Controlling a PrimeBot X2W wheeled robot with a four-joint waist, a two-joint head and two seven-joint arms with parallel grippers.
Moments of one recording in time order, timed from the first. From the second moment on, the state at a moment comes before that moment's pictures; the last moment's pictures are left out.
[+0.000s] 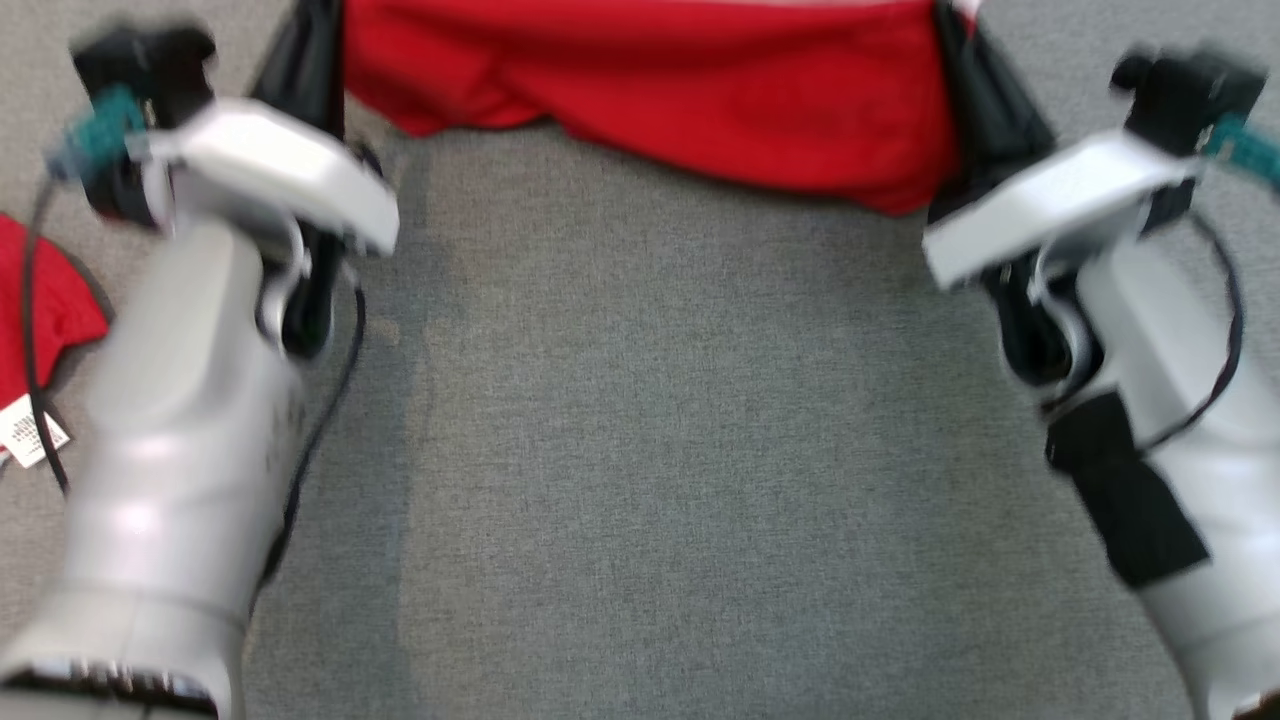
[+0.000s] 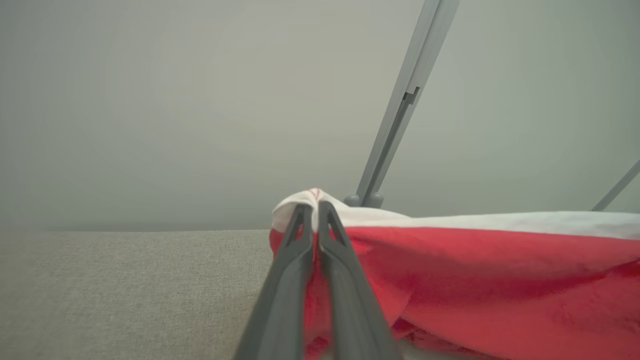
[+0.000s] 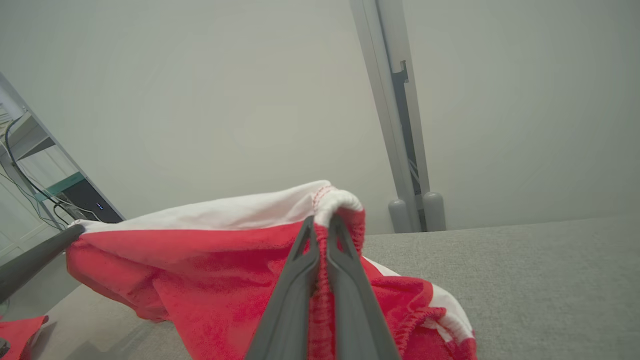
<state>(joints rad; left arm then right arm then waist) -1.06 0.14 -0.34 0.90 -0.56 -0.11 -0.26 -0.99 -0.17 0.48 0.68 0.73 0.13 -0.26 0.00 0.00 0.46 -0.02</state>
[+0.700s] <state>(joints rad) -0.07 0.11 -0.11 0.17 -0.35 -0.07 -0.26 -0.14 -0.19 0.33 0.24 0.61 0.13 -0.26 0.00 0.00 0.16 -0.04</state>
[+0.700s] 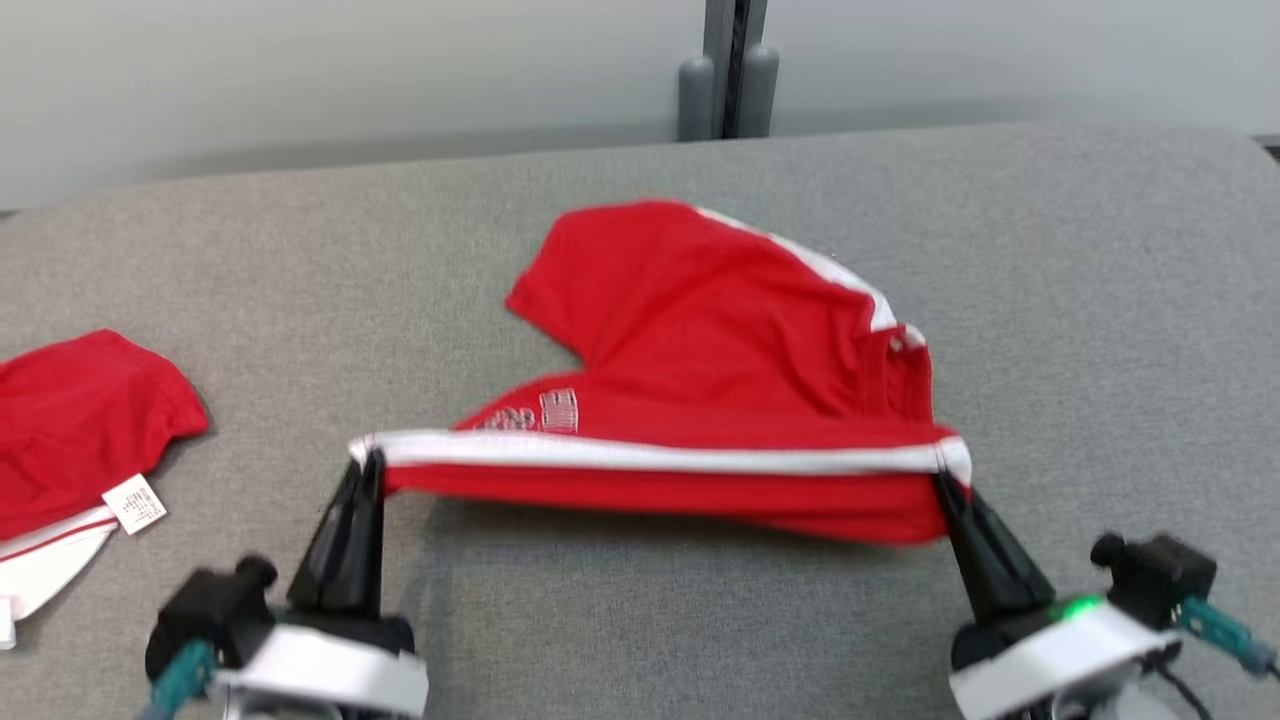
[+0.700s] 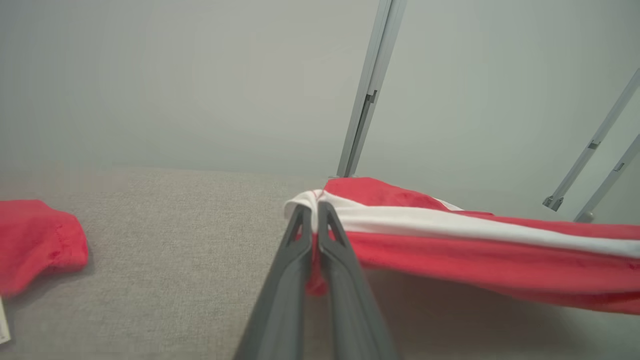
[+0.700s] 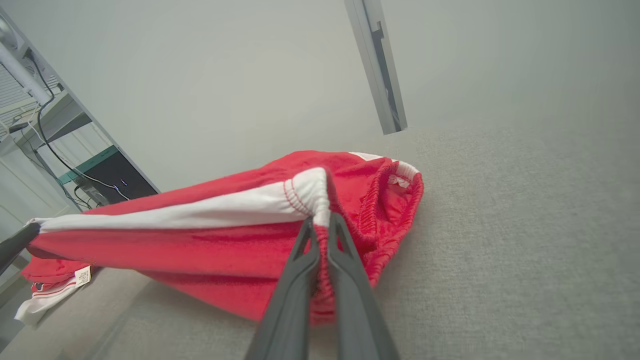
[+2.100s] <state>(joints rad) -0.55 0.17 -0.19 0.33 -0.38 -0.10 0.00 -0.26 -0.05 0.21 0.29 0.56 0.13 -0.21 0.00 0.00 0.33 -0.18</state>
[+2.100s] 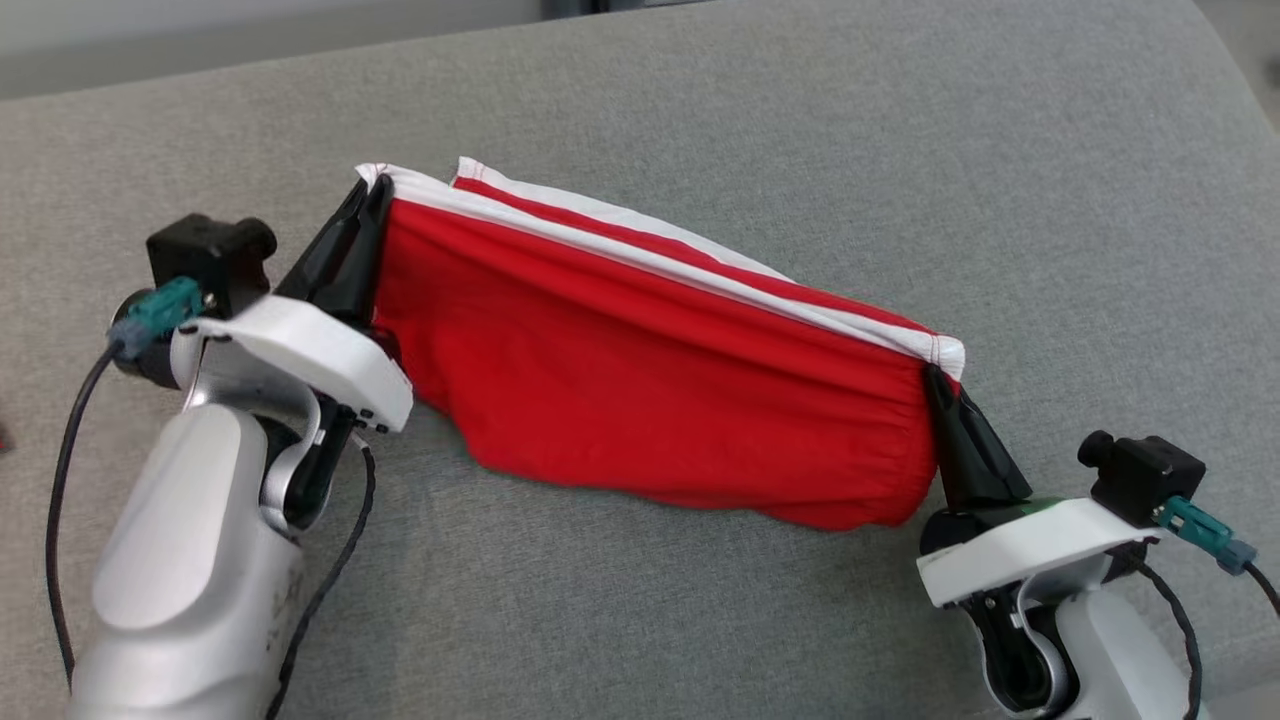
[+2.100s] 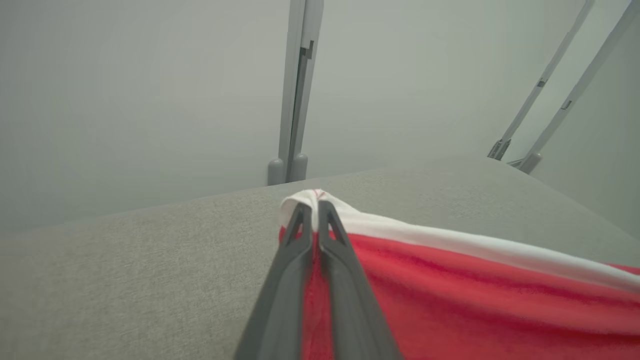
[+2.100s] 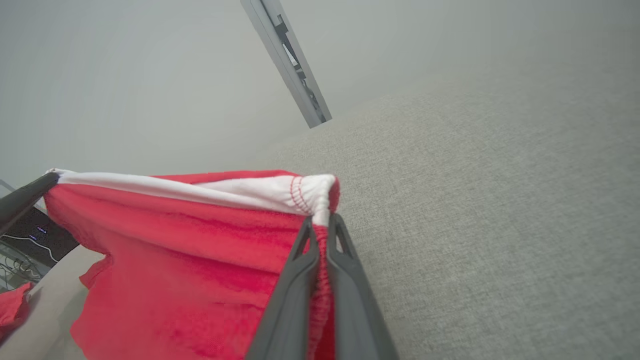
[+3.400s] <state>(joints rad) -0.70 0.15 -0.18 0.58 -0.42 0.00 -0.26 -0.32 -0.06 0.06 0.15 0.34 0.13 -0.26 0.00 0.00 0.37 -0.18</state>
